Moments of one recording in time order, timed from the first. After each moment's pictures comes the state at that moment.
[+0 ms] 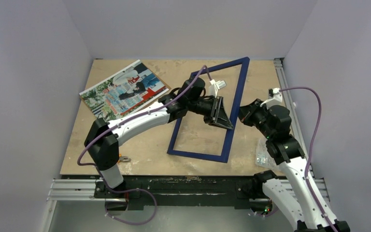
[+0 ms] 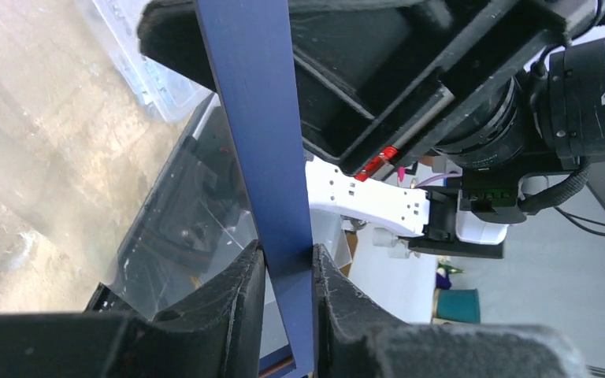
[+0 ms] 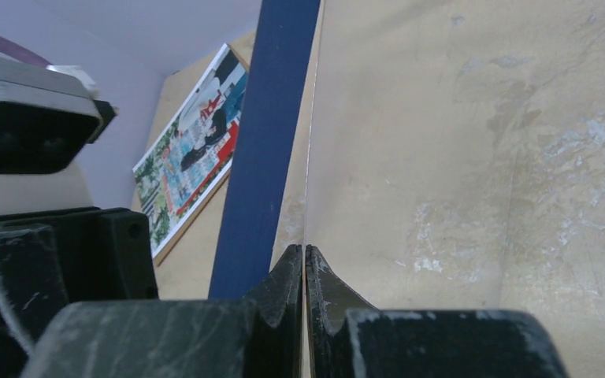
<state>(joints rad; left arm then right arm) -0.90 1.73 1.48 -0.17 0.75 -0.93 0.26 0.70 0.76 -0.34 -0.10 0.67</state>
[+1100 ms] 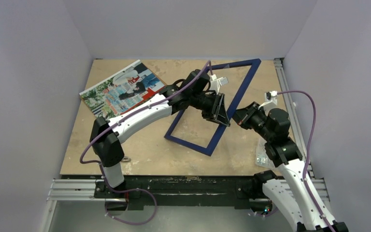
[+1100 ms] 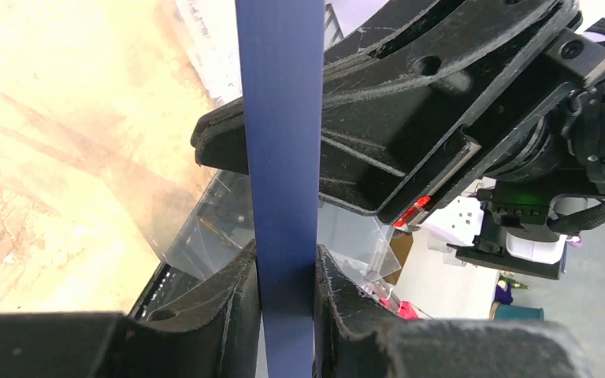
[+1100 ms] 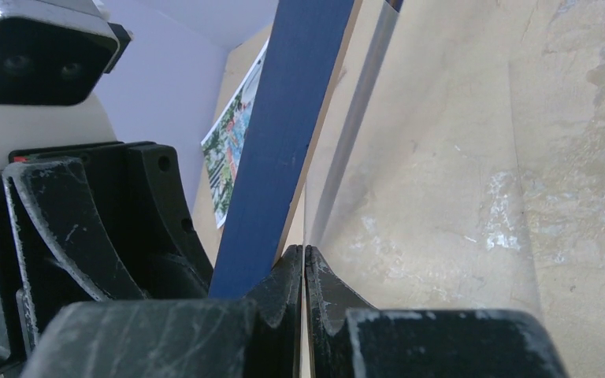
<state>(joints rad) -0.89 1.79 1.70 -0.53 0.66 -0.76 0.25 0.65 0.68 -0.27 -0.25 0.82</state>
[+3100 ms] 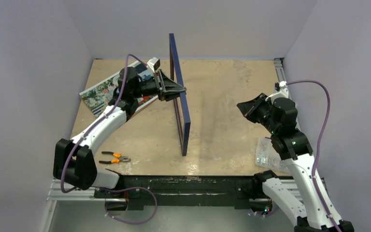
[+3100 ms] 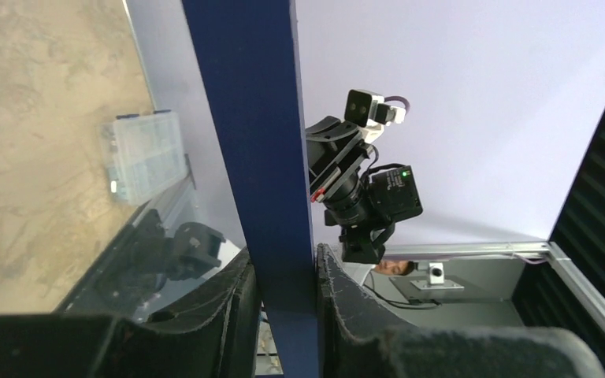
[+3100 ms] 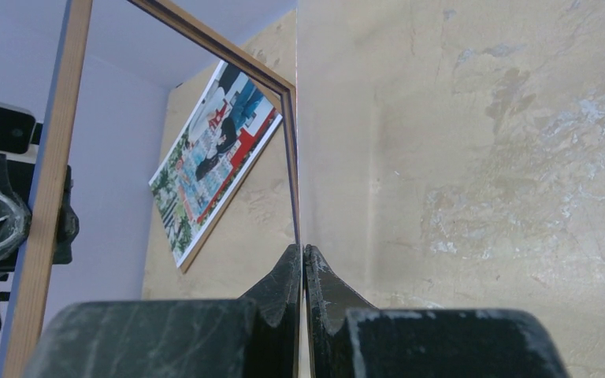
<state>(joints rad) -0.37 1.42 1.05 0.37 0.94 -1.48 0.26 0.74 0.95 -0.53 -0.06 0.75</state>
